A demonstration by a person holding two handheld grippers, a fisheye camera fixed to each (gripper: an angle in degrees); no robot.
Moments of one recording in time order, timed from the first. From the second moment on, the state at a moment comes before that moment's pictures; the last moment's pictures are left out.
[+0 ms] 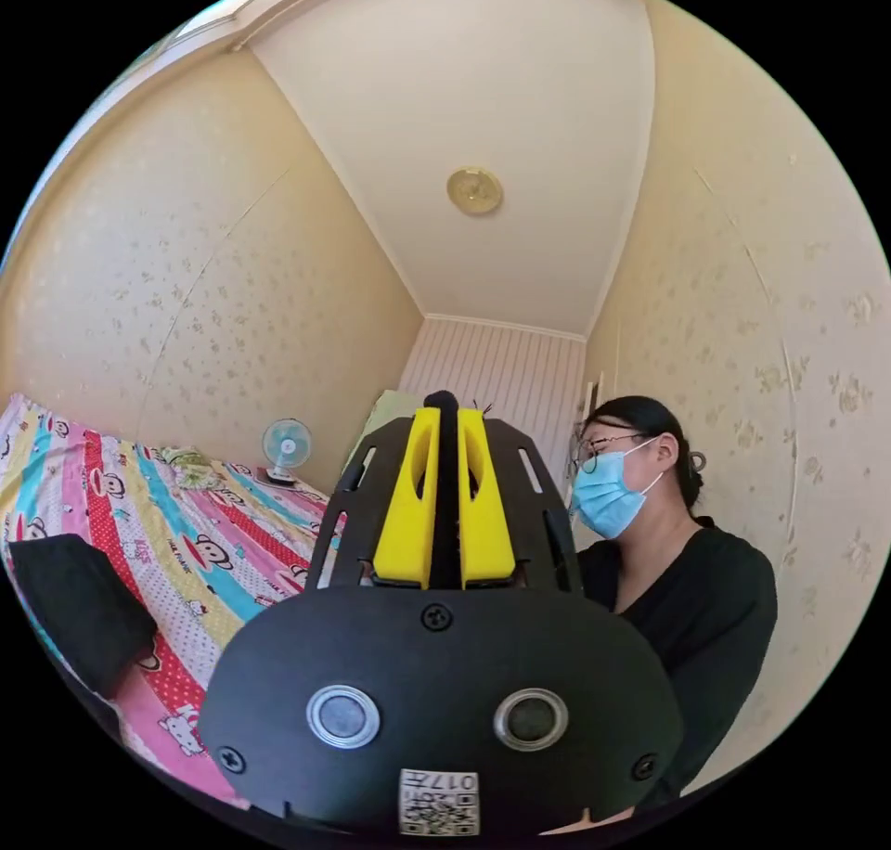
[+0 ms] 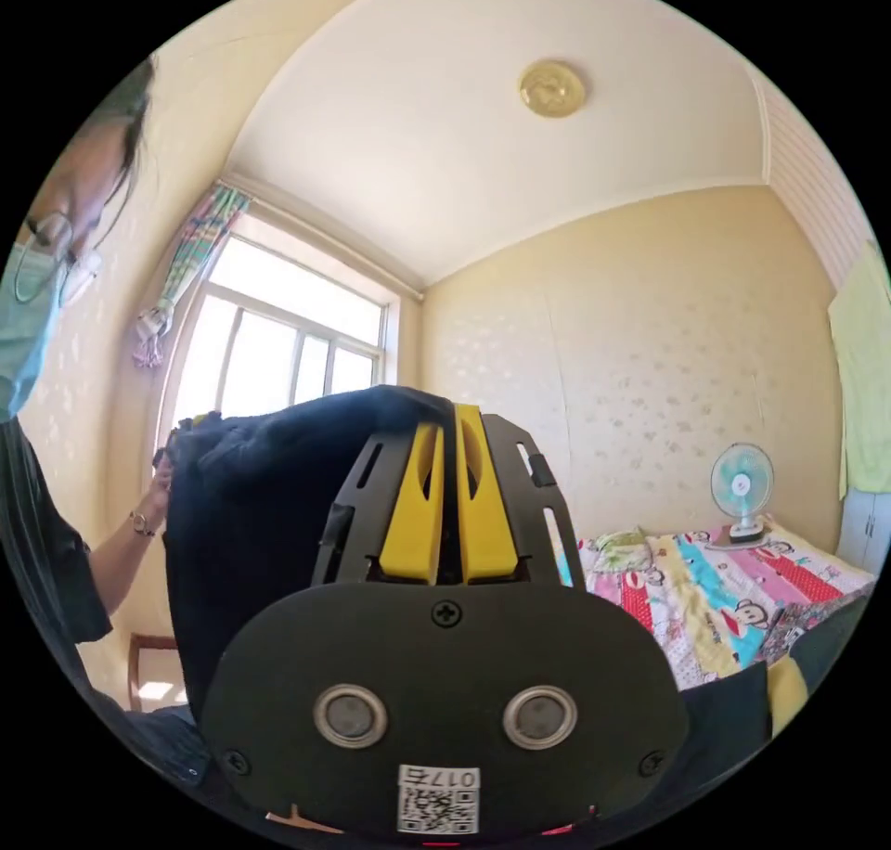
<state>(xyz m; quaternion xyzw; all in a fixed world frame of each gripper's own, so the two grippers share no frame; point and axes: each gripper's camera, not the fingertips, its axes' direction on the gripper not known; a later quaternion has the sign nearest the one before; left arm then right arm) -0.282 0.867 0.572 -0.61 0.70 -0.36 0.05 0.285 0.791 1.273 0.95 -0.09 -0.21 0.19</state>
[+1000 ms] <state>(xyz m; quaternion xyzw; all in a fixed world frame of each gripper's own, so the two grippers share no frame) -0.115 1.195 0.139 -0.81 0.54 0.15 0.18 0.341 0.302 0.902 0.75 0.05 -0.06 0.65</state>
